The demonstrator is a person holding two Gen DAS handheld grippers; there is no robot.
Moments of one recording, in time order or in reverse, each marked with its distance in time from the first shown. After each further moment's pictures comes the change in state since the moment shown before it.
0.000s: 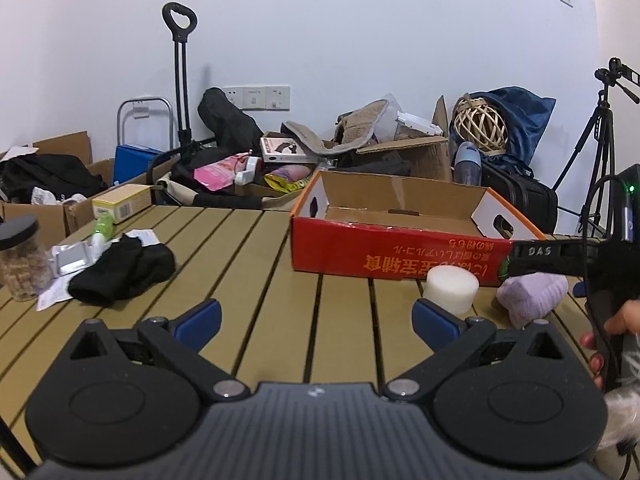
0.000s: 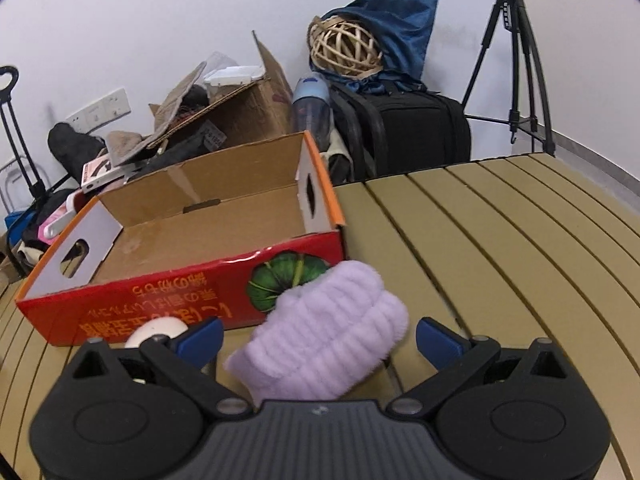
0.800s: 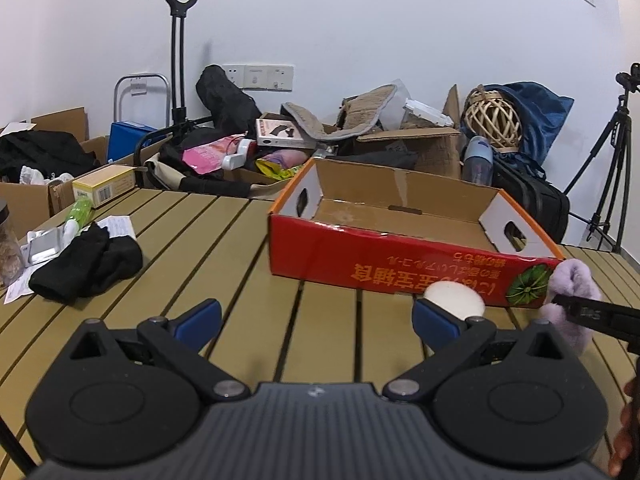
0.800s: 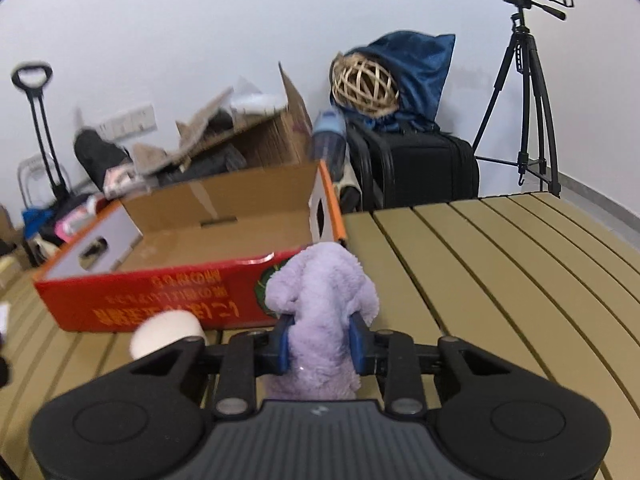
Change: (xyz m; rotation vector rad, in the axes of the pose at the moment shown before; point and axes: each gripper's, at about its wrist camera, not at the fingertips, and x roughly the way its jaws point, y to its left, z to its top) left arm 0.050 -0.019 0.018 -0.053 0.056 0.005; right arm -0.037 -0.013 -0.017 -0.061 -0.131 0.053
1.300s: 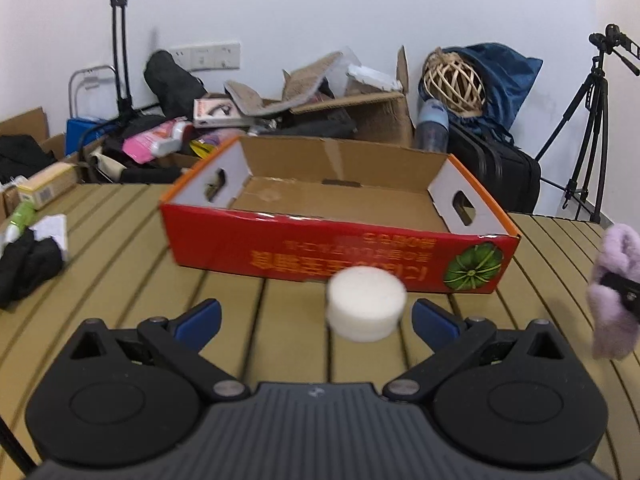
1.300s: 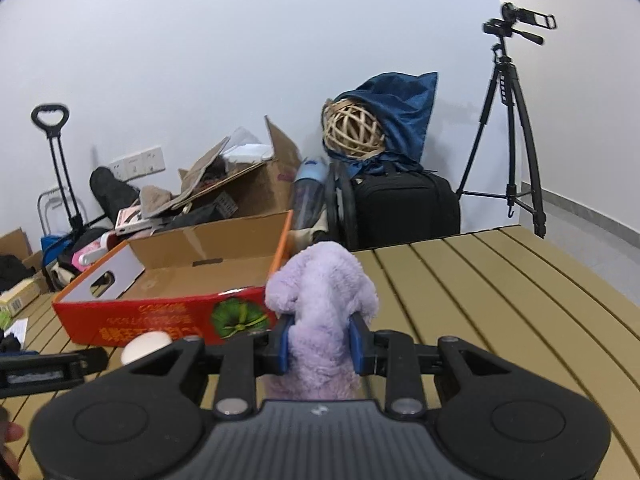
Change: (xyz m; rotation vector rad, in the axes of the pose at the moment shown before) left arm 0.038 -0.081 0.003 0.062 0.087 -0.059; right arm -0.049 -0.080 0.013 -0.002 -0.107 0.046
